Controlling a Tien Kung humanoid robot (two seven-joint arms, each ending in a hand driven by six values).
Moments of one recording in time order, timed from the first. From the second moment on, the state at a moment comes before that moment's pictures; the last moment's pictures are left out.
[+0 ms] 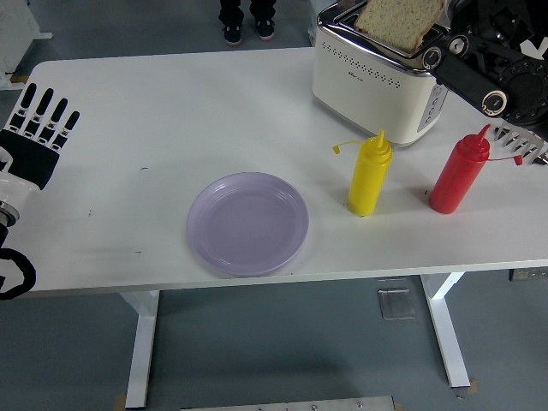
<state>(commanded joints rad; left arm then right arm) -0.28 0.40 -1.33 -1.35 -0.04 0.03 -0.05 1.33 -0.23 0.40 0.68 -1.25 -0.44 -0.43</state>
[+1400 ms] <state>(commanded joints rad) -0.28 0.40 -1.30 -1.37 -0.14 0.03 -0.01 1.34 -0.20 0.34 0.69 -1.26 -0.43 -0.42</state>
